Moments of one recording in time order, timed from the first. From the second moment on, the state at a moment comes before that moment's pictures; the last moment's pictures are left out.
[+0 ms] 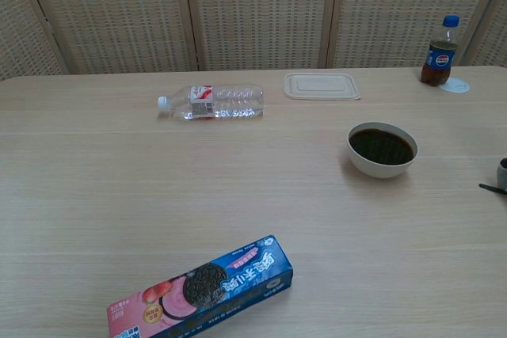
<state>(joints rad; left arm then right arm) -0.06 -1.15 0.01 -1.63 1.53 1.48 0.14 0.64 -1.40 0.01 -1.02 -1.24 0.49 0.01</state>
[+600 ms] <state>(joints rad) -0.06 -1.15 0.01 -1.62 1.53 1.47 0.13 0.60 -1.33 -0.02 -1.20 -1.26 0.58 -0.04</state>
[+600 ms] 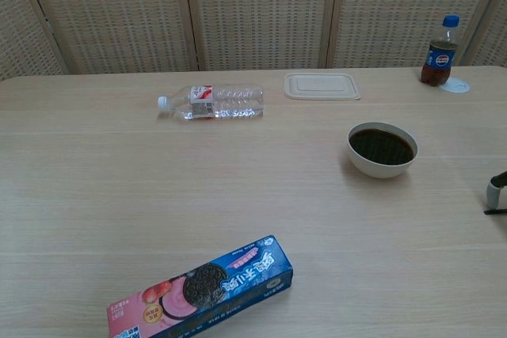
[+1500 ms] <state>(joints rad) -0.06 -1.16 0.01 -1.59 1.53 1.47 0.10 0.48 -1.31 0.05 -1.38 -1.19 0.99 -0.22</state>
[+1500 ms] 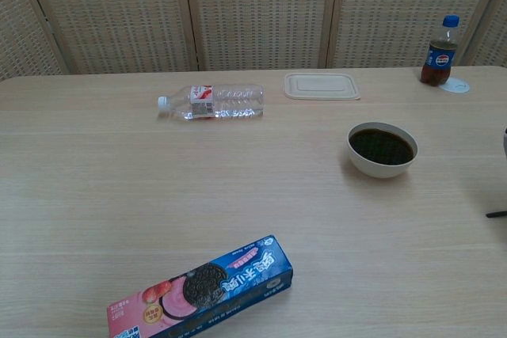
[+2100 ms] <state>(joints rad) -0.05 -1.16 0.02 -1.57 1.54 1.49 0.06 0.46 -1.44 0.06 -1.20 -1.23 0.99 -0.17</state>
